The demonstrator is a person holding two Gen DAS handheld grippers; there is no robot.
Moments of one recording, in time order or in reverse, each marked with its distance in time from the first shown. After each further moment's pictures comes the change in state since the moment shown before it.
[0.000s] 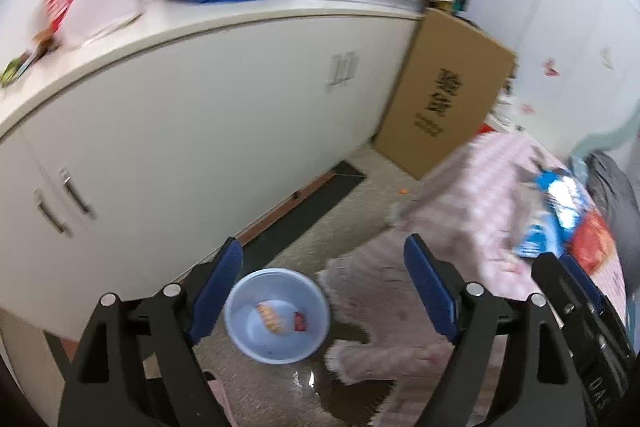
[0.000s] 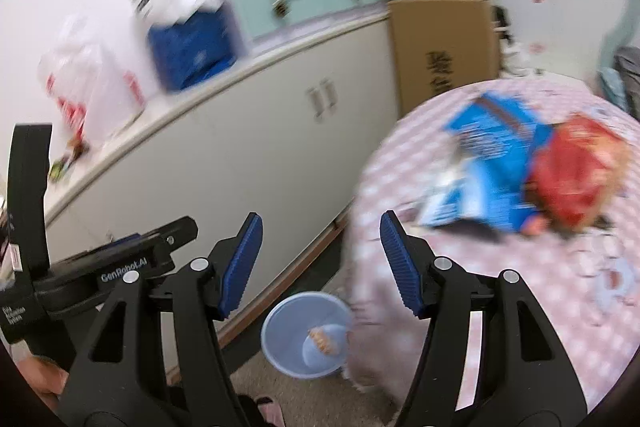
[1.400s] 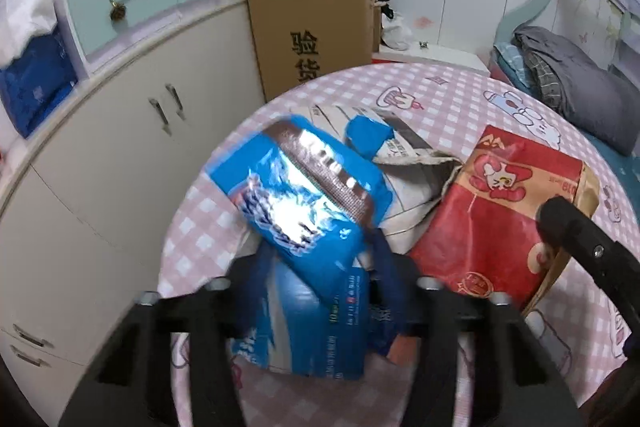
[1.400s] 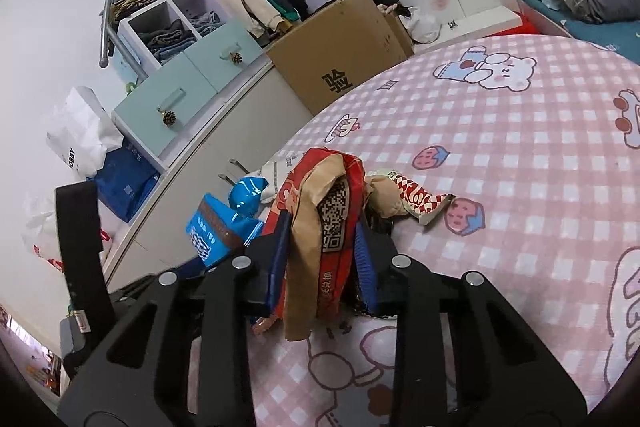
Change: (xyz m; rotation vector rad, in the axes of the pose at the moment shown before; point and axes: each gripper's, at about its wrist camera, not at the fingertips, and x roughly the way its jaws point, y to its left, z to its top) left arm 0.078 -0.272 -0.002 0.461 0.051 -0.110; right arm -0.035 -0.256 0.018 0.433 -0.122 -0.006
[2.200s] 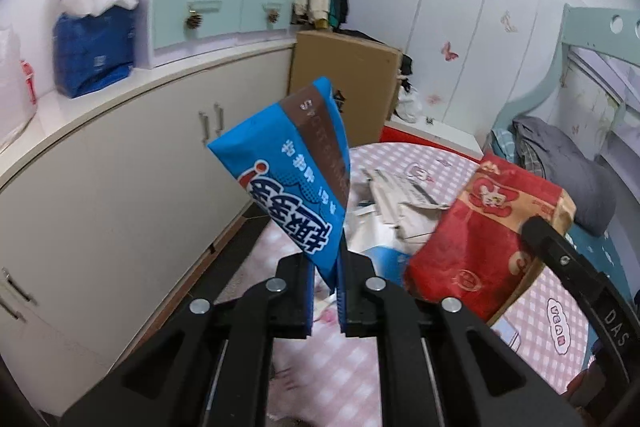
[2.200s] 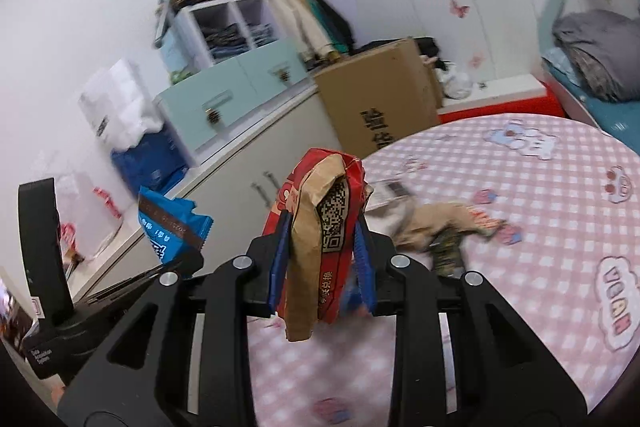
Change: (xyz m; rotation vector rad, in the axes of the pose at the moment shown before) left arm -0.122 0.104 -0.045 -0.226 -0.202 -0.068; right arm -0.051 0.120 -0.026 -0.226 -0.107 0.021
